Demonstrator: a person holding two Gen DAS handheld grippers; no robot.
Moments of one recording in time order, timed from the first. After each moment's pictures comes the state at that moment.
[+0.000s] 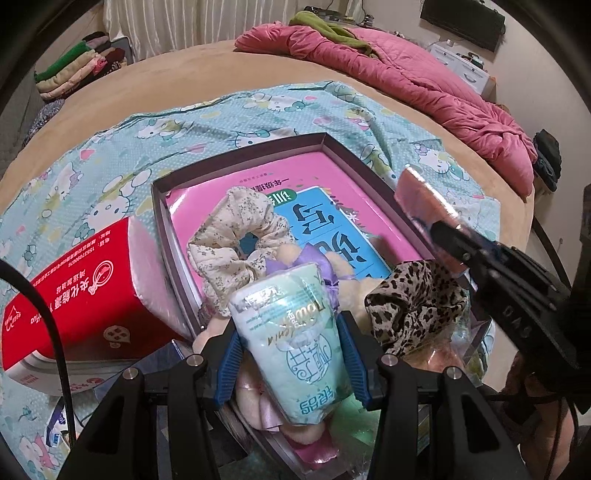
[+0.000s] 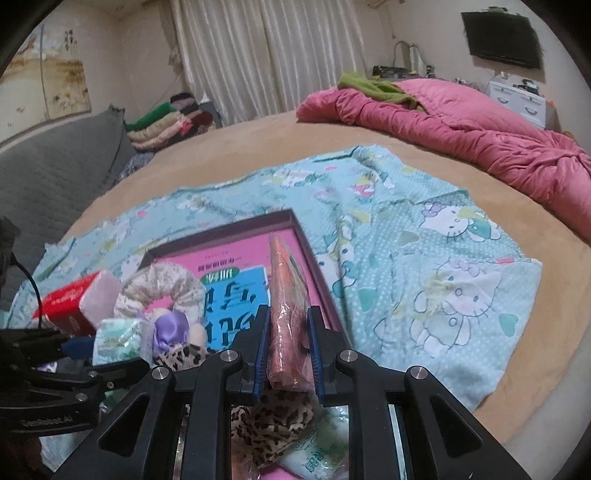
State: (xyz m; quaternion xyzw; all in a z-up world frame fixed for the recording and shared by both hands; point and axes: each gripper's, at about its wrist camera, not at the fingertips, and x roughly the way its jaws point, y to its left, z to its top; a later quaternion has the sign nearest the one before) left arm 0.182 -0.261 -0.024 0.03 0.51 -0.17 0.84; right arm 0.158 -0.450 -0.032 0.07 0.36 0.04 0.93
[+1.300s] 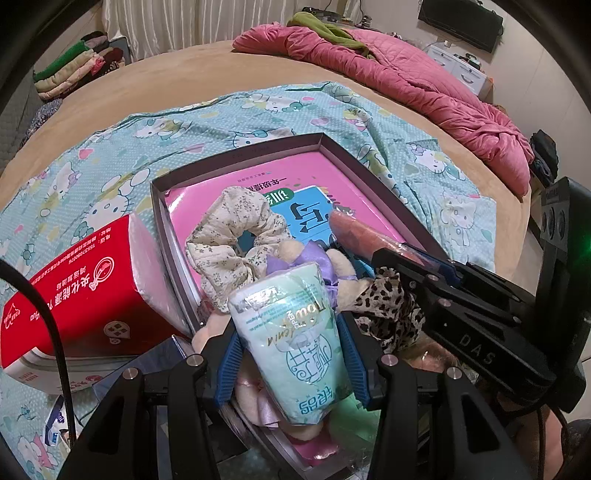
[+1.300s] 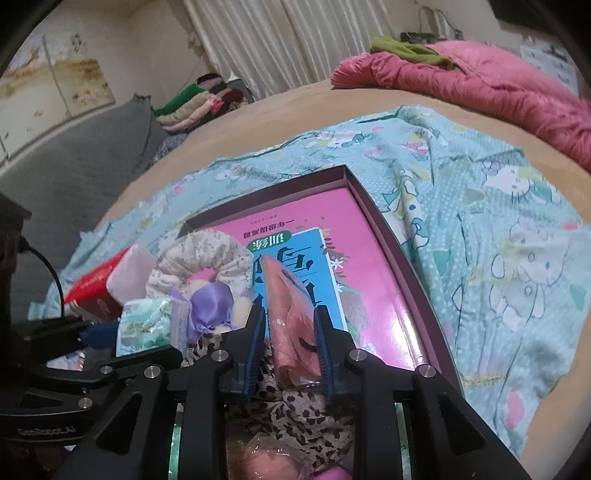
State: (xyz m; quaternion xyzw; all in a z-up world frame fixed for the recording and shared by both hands) left arm 0.179 -0.261 -0.024 0.03 0.51 -0.18 0.84; right arm 0.172 -0.436 -0.059 0.13 0.40 0.12 0.90
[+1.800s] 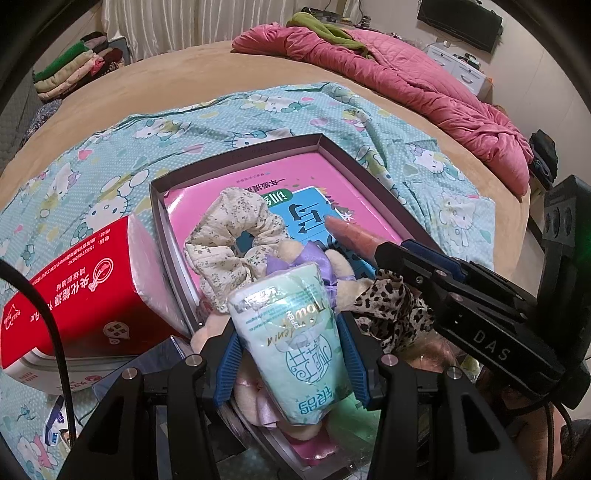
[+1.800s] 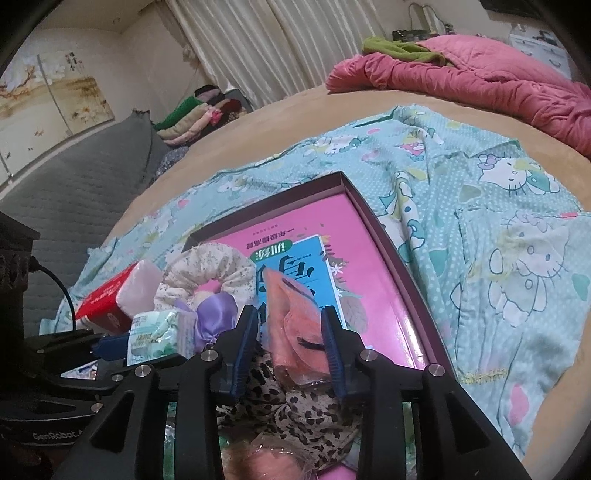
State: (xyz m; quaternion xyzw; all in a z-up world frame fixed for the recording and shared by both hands) left arm 0.178 -0.262 -0.023 0.03 0.51 -0.18 0.84; right arm 0.168 -0.441 -0.052 0.16 0.39 0.13 0.90
